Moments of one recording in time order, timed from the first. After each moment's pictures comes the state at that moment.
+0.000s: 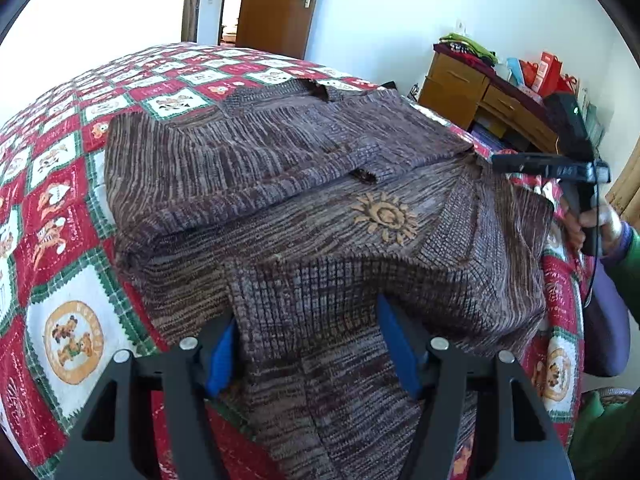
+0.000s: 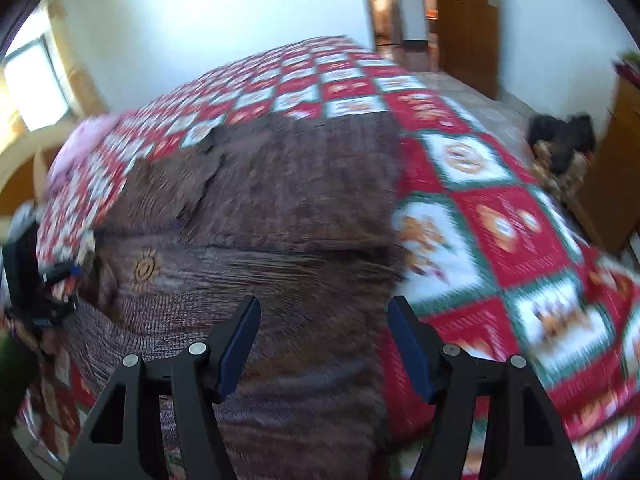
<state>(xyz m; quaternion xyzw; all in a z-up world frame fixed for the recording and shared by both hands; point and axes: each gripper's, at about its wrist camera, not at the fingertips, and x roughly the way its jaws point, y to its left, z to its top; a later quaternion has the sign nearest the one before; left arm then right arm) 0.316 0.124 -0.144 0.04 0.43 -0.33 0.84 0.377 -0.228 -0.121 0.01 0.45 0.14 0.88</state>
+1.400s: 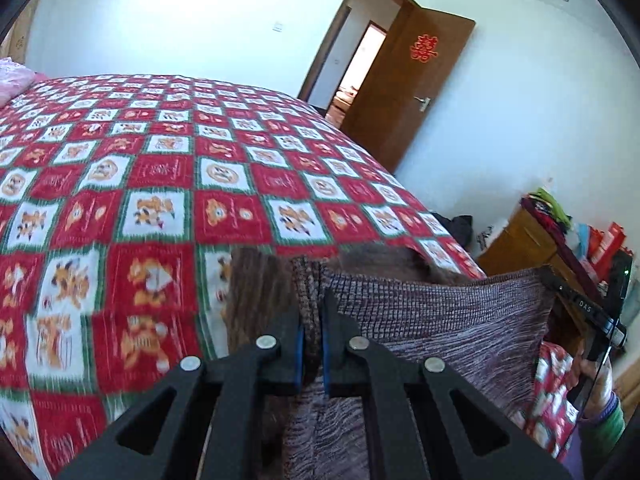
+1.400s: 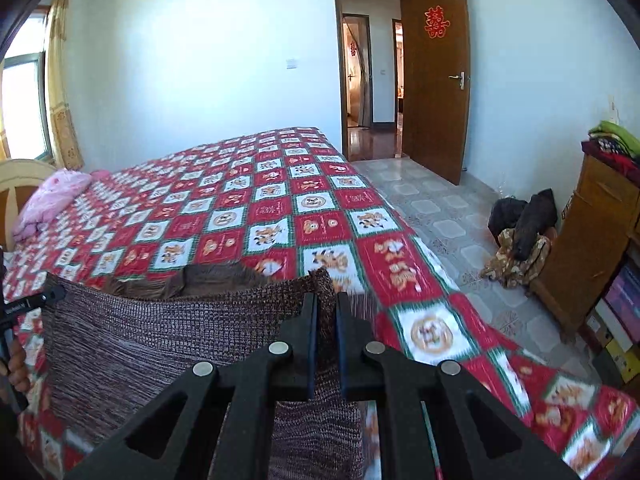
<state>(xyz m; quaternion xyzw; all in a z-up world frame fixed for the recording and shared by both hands) 0.421 0.181 -0.083 -0.16 0.35 -0.16 0.91 0.464 -0.220 -0.020 -0.01 0.30 0.04 0.95</state>
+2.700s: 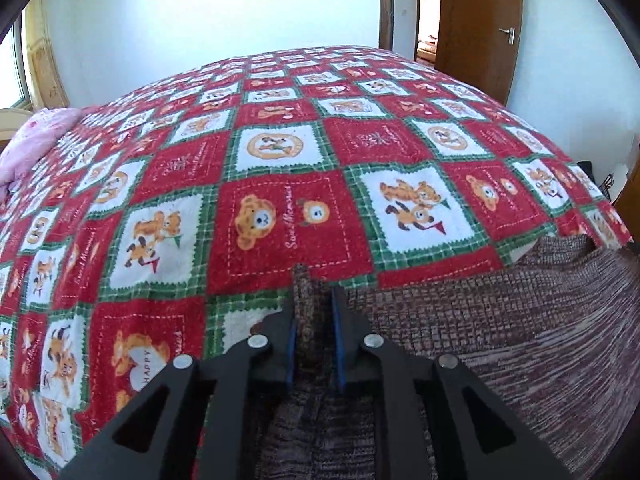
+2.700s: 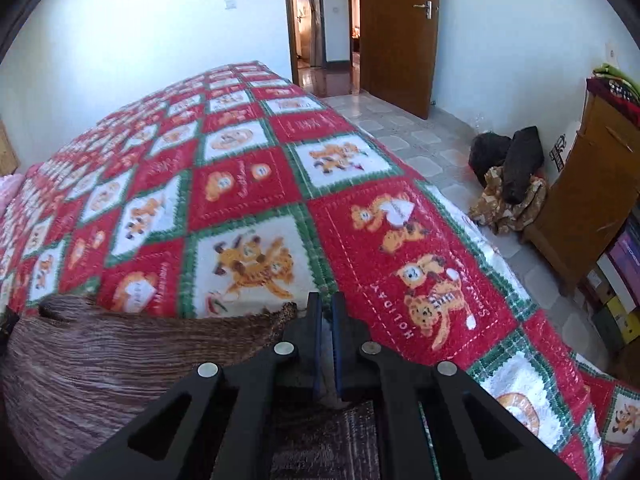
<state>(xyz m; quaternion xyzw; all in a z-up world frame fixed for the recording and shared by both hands) 0.529 0.137 -0.154 0.00 0.42 0.04 0.91 0.617 -0.244 -0.122 0.04 0.37 -0.05 0.93</state>
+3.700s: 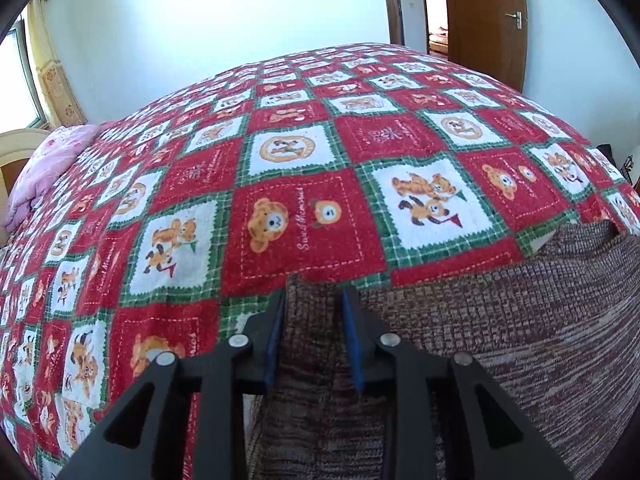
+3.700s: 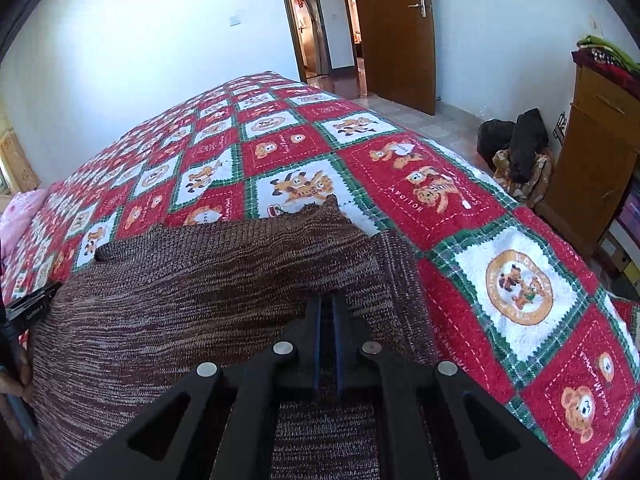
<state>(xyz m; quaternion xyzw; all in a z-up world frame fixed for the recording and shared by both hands) 0.533 0.126 -0.156 0.04 0.42 0.08 0.90 0.545 -0.226 -0.149 0.09 0.38 -0.01 0.92</state>
